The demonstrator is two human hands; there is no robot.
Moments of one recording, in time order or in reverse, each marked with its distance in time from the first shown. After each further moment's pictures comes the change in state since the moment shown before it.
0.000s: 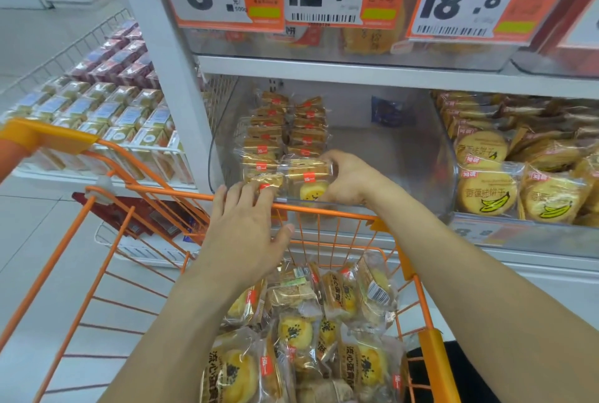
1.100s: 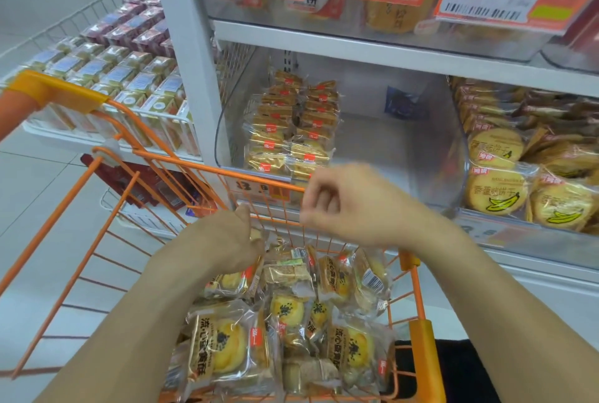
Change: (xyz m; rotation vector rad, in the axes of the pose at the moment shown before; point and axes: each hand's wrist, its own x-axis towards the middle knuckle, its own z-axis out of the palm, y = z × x) left_hand -0.014 -0.010 -0.013 -0.027 -0.581 -0.267; right_hand -0.101 -0.022 -0.004 -0.114 -0.141 -0.445
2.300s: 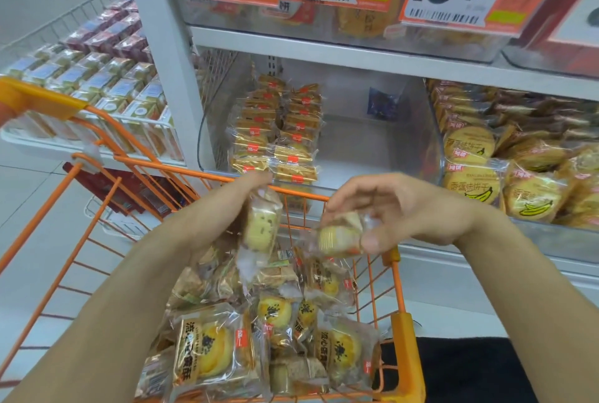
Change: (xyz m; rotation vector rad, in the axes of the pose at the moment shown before) left_hand -0.012 0.017 -0.022 -1.080 -0.074 0.063; right_hand -0.041 0.058 -0.040 0.626 -0.311 0.021
